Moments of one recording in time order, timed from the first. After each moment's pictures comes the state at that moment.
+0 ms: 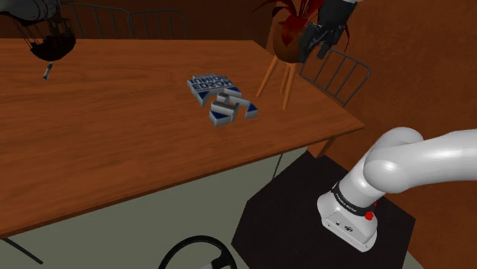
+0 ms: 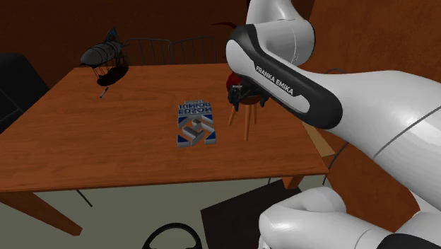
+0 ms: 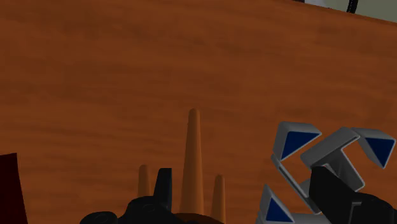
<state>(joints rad) 0.01 -0.75 0.03 -2.26 -0.01 1.62 0.16</state>
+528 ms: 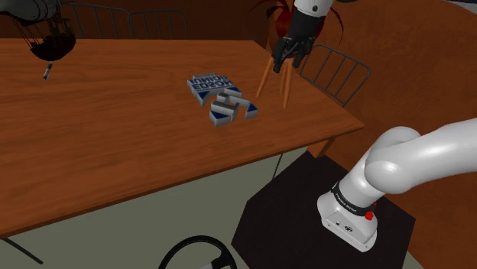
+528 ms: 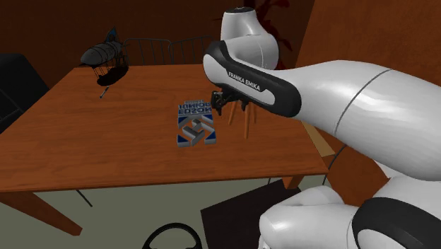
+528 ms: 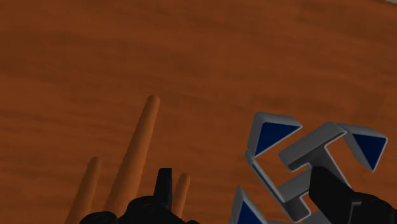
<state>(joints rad) 0.04 -0.60 0.09 -2.26 0.02 1.74 0.20</state>
